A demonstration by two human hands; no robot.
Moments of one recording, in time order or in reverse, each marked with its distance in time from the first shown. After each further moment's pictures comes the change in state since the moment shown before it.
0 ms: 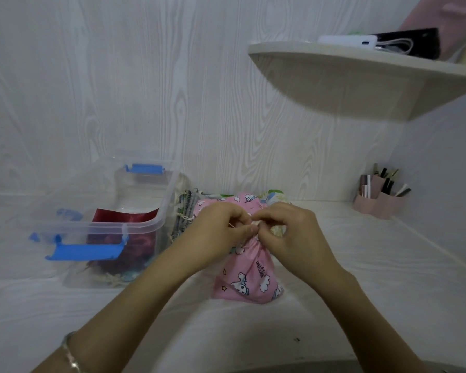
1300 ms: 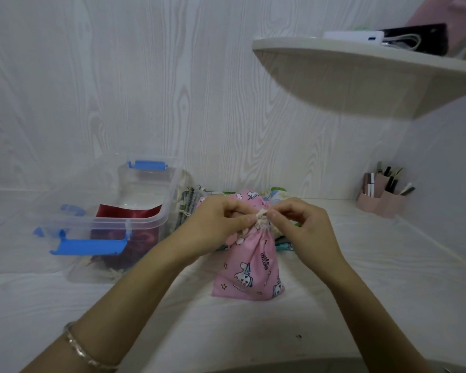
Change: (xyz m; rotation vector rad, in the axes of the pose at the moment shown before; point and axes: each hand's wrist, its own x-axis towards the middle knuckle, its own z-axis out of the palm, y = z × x) left_hand 0.000 -0.004 -0.006 -0.325 -0.033 -0.094; right_hand -0.003 0.015 -0.005 0.381 0.058 0.276
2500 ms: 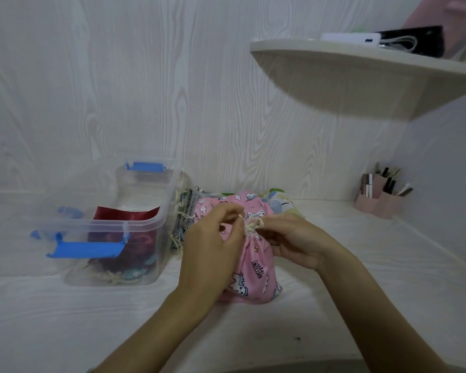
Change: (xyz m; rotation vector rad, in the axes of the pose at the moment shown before) left_hand -0.021 -0.025 0.037 0.180 0.595 0.291; right_hand 0.020 0.004 0.006 0.524 -0.458 0.702
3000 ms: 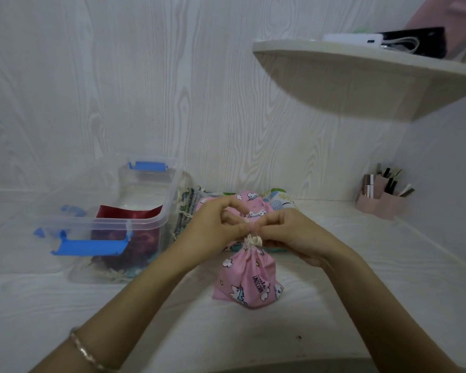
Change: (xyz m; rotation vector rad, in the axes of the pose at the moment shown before) left_hand 0.038 -0.008 -0.014 -0.188 -0.470 -0.274; right_hand -0.006 -0.007 0.004 -0.326 0.044 -0.107
